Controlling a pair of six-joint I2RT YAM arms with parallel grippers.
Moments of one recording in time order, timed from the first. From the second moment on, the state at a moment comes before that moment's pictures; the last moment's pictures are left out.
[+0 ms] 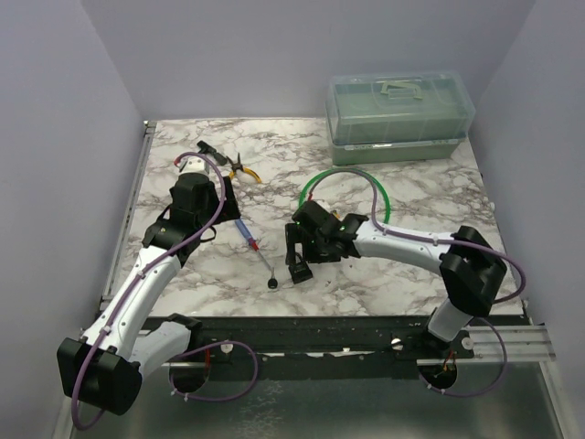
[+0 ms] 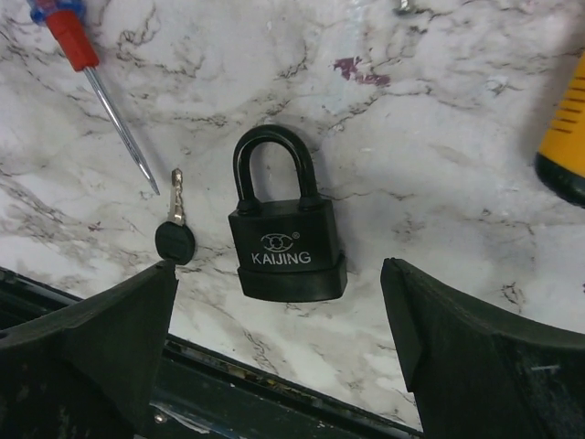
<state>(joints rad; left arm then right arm) -0.31 1.00 0.87 -0.46 -0.20 -0.37 0.93 1.64 1.10 -0.48 0.10 0.79</state>
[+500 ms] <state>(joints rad) -0.31 1.00 0.87 -0.46 -0.15 -0.37 1.01 1.87 1.24 -0.60 0.18 0.82</state>
